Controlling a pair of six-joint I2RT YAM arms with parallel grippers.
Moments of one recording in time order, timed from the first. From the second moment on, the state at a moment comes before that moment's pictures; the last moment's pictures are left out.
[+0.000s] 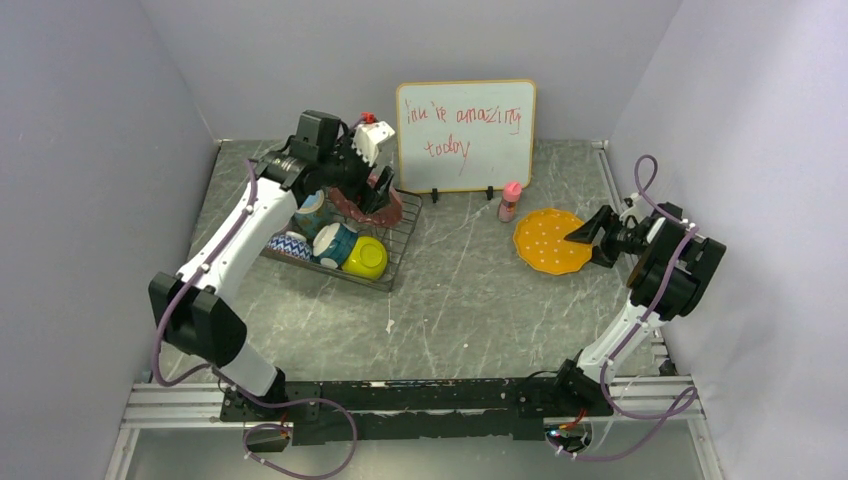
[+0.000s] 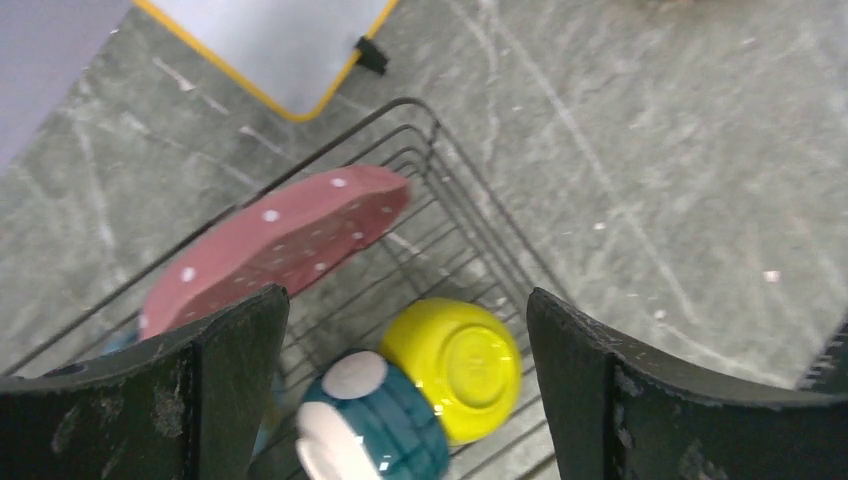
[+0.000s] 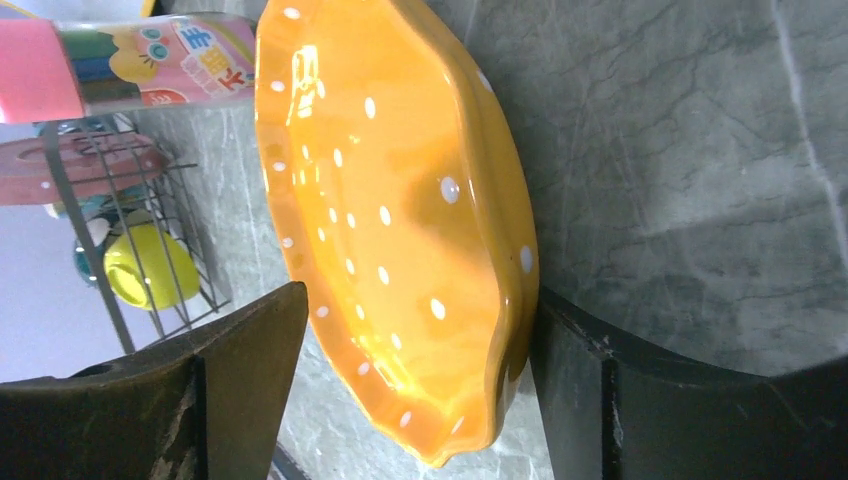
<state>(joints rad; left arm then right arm) -0.40 1.55 1.57 -0.68 0.44 0.30 -0.61 1.95 1.17 -0.50 -0.88 0.01</state>
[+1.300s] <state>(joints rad) -0.34 1.99 1.96 -1.00 0.35 1.39 -0.61 1.63 1.10 -0.64 -0.52 -0.35</state>
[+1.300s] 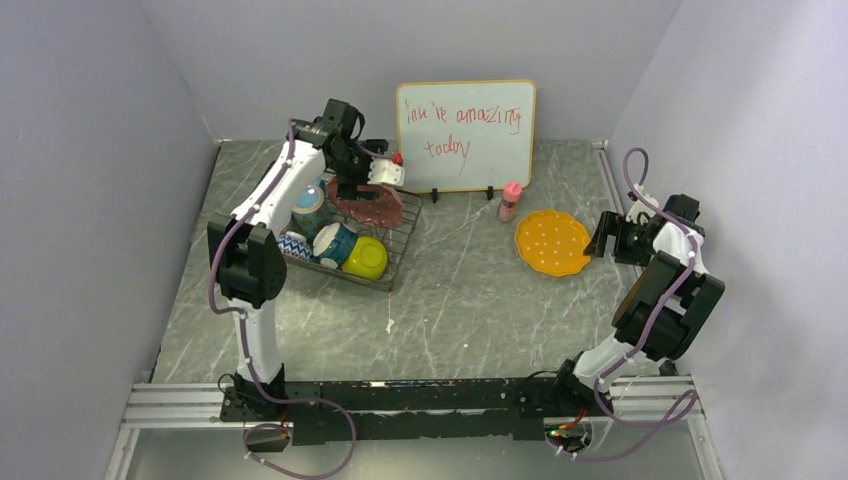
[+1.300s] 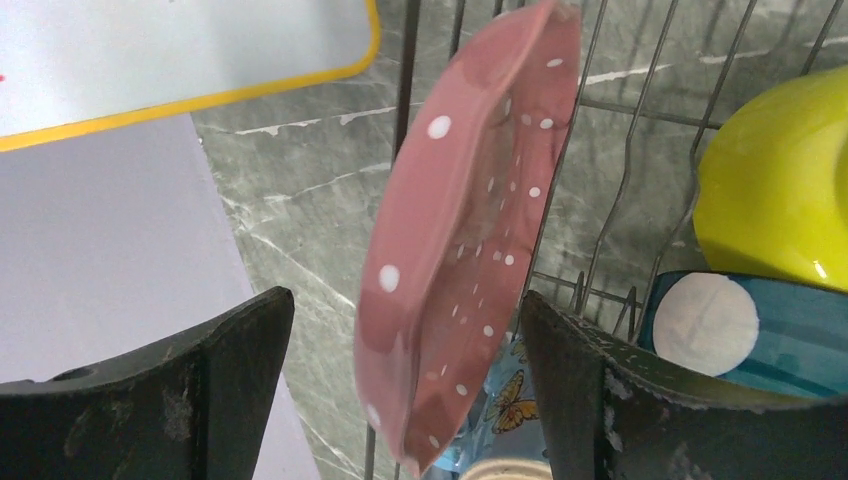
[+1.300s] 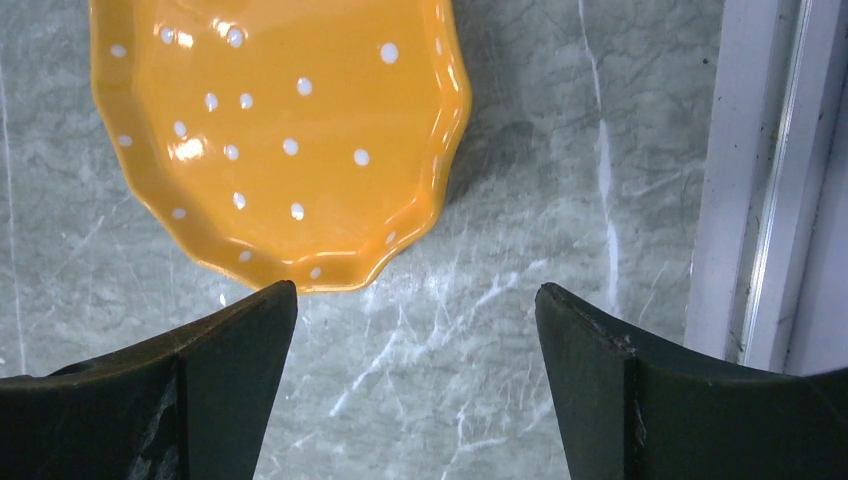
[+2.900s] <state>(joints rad) -0.34 1.70 1.92 -0.98 0.38 1.27 -0.60 1.40 1.27 -0.86 -0.60 -0.42</state>
